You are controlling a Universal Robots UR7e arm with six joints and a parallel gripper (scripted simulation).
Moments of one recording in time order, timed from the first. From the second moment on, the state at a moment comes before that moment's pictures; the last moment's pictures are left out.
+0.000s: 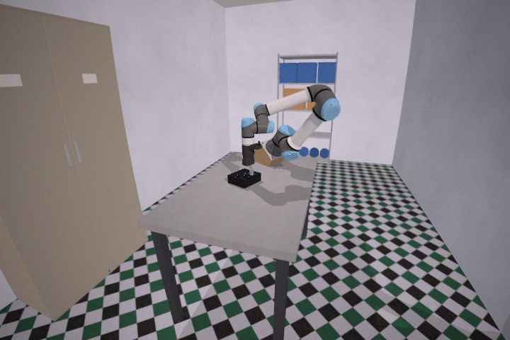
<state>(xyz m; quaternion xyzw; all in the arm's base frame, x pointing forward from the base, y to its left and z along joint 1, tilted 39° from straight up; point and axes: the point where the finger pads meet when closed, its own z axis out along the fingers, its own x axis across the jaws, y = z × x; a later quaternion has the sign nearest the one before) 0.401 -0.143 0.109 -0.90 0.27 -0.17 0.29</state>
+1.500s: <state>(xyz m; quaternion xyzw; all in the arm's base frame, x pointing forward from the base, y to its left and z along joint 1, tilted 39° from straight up) 0.400 -0.145 0.105 -0.90 0.27 -0.17 0.29</state>
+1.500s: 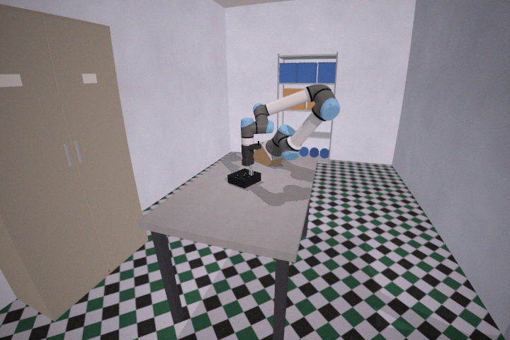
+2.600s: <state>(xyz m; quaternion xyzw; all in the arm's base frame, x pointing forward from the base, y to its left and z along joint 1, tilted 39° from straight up) 0.394 -0.155 0.096 -0.90 0.27 -0.17 0.29</state>
